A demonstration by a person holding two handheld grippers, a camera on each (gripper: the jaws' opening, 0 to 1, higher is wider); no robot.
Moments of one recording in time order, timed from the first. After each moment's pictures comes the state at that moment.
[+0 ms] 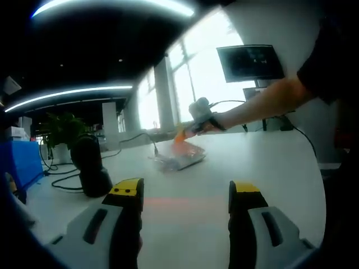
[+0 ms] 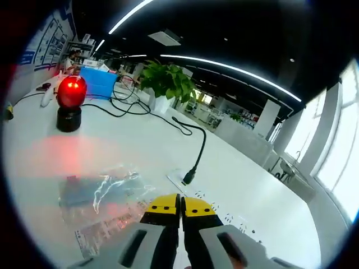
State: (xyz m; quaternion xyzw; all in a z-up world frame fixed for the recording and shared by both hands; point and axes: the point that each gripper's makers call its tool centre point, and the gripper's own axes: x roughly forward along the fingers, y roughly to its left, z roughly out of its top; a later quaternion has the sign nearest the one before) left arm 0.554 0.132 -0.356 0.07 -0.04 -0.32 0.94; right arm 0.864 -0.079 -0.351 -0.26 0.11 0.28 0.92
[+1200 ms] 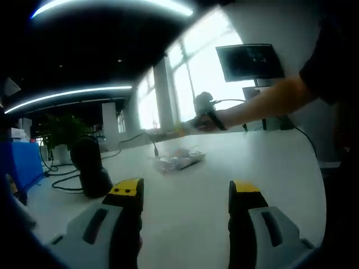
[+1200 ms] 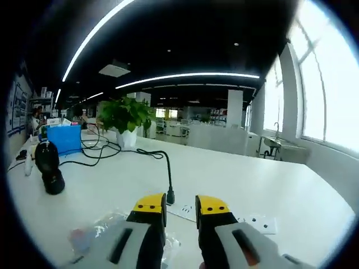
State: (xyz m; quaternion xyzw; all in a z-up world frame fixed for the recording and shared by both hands) left arm 0.553 0.131 -0.355 0.08 -0.04 -0.32 0.94; right arm 0.879 -0.108 -0.300 -0.07 0.07 0.20 0.98
